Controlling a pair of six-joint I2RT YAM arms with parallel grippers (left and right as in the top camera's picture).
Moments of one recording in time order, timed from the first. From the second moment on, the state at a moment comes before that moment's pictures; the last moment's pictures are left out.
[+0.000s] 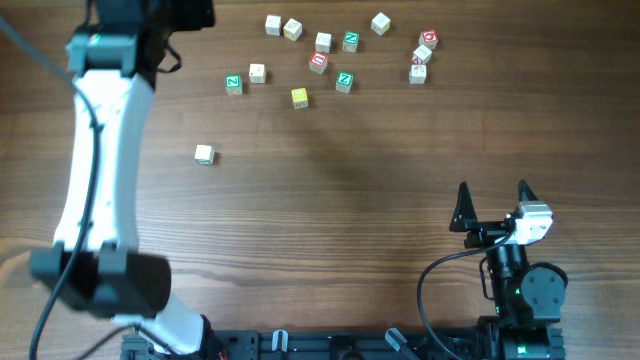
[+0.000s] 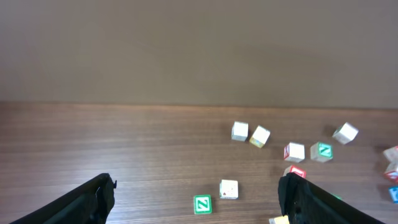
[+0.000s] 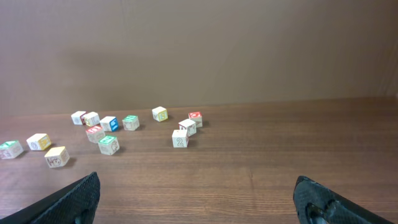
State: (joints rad) left arm -0.04 1.80 1.91 -0.70 -0.01 -0.05; right arm -0.01 0.02 0.01 0.00 -0.05 0.07
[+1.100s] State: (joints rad) left arm -0.15 2.45 2.05 -0.70 0.08 -0.05; right arm -0.01 0.02 0.01 0.00 -0.05 0.07
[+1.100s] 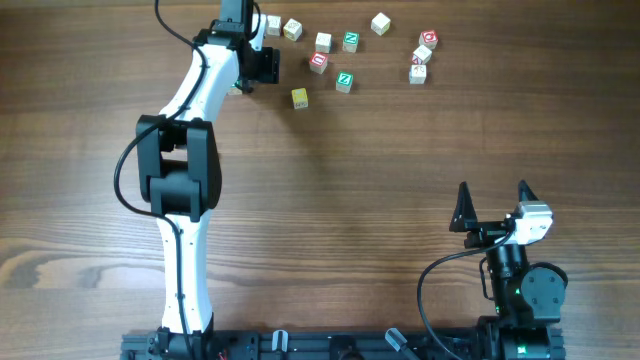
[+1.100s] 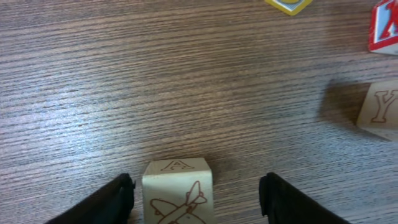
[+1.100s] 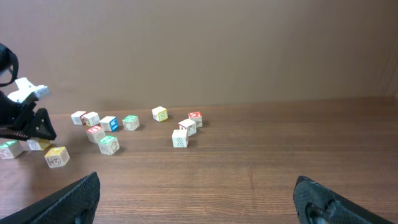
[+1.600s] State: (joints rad) left arm -0.15 2.45 2.05 -0.72 0.08 -0.05; right arm -0.01 0.02 0.01 0.00 -0.05 0.07
